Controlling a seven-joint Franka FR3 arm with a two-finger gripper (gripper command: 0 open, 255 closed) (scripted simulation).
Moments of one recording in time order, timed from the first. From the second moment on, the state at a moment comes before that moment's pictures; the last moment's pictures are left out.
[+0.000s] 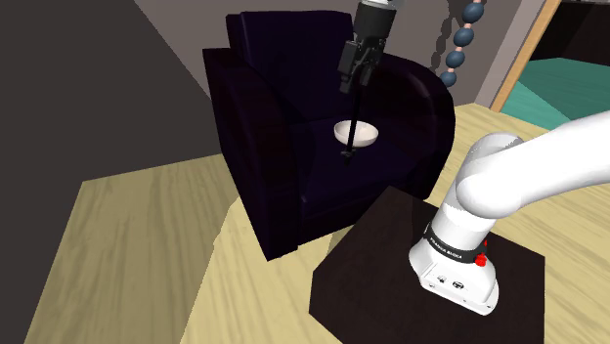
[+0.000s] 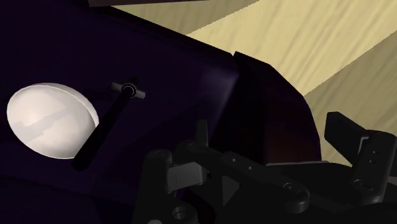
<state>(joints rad) 0.01 -0.83 0.06 -2.41 0.07 1.70 0.03</state>
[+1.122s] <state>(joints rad) -0.11 -0.54 -0.19 -2.31 -0.08 1.89 -0.23</state>
